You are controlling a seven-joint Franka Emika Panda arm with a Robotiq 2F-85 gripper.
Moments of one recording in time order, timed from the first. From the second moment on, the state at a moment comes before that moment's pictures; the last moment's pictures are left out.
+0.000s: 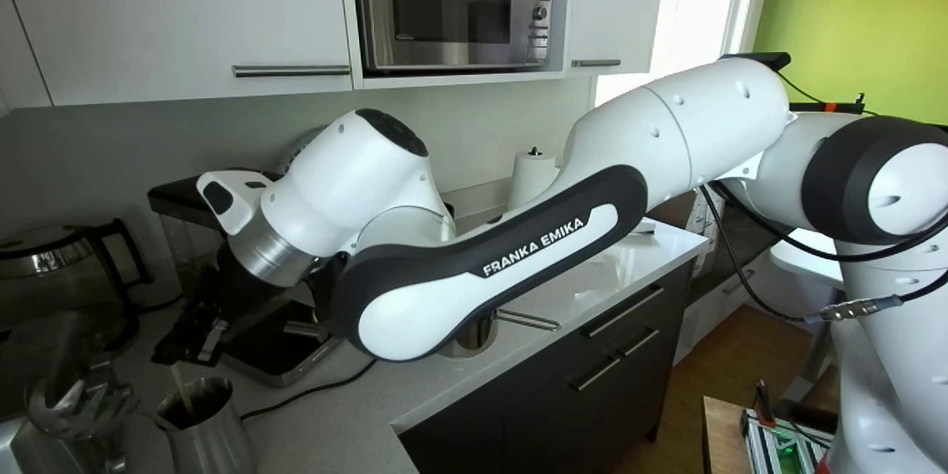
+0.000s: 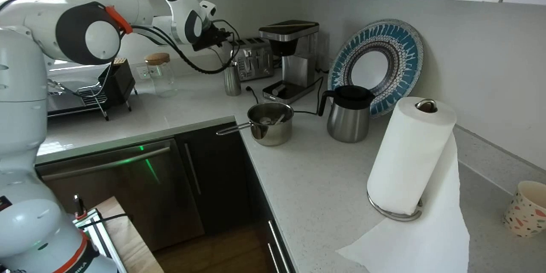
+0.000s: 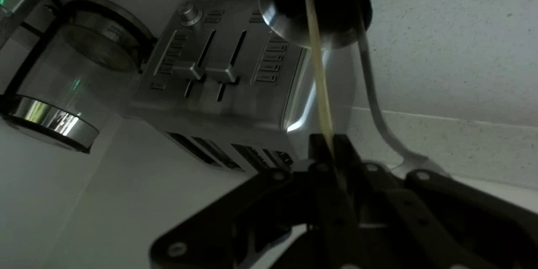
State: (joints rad) arm 0.20 0.42 0.30 -1.54 -0.19 2.81 -0.36
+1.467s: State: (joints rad) arm -0.19 -0.17 0.40 -2.02 -0.06 2.74 -0.37
